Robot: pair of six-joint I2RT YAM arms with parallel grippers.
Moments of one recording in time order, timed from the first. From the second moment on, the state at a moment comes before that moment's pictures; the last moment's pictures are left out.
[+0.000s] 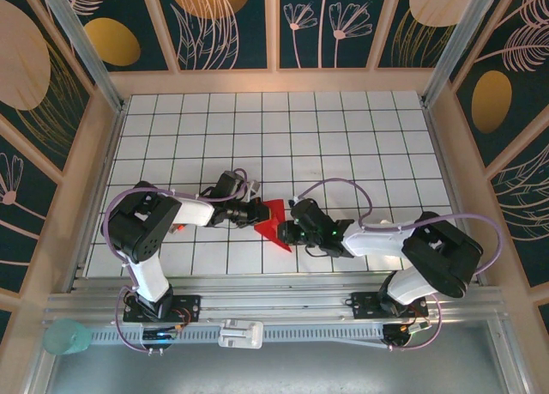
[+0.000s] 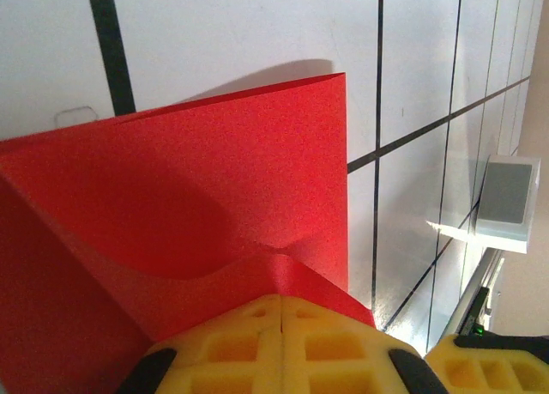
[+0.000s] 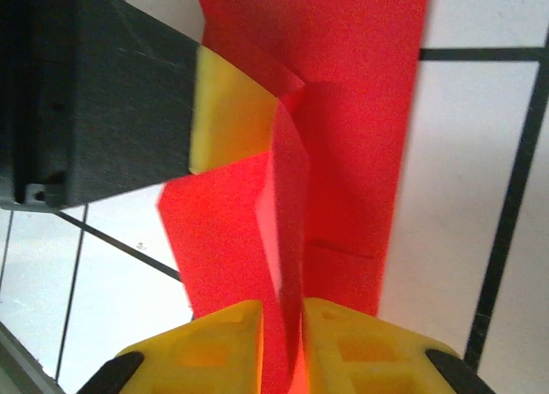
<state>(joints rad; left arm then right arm) -0.57 1.80 0.70 0.23 0.62 -0.82 0.96 1.46 0.53 0.13 -0.05 0.82</state>
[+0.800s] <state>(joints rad) -0.57 1.80 0.70 0.23 0.62 -0.82 0.95 1.49 0.47 0.25 -0.13 0.89</state>
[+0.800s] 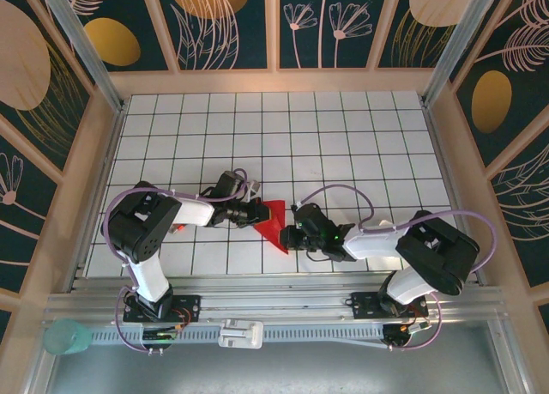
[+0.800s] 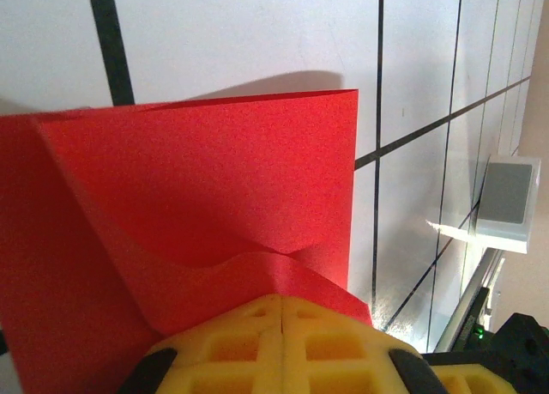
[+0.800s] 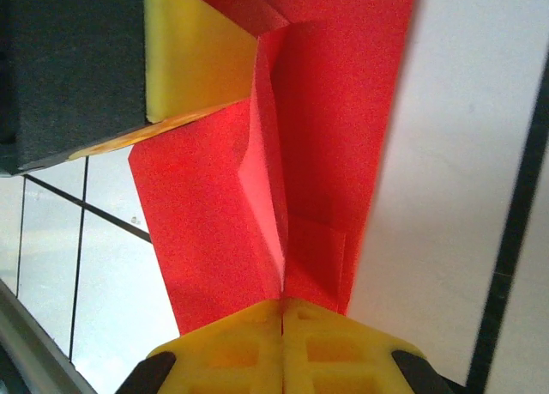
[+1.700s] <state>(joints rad) -0.57 1.75 0.68 0.37 0.66 -0.94 0.95 1.48 0.51 0.14 -0.01 0.83</state>
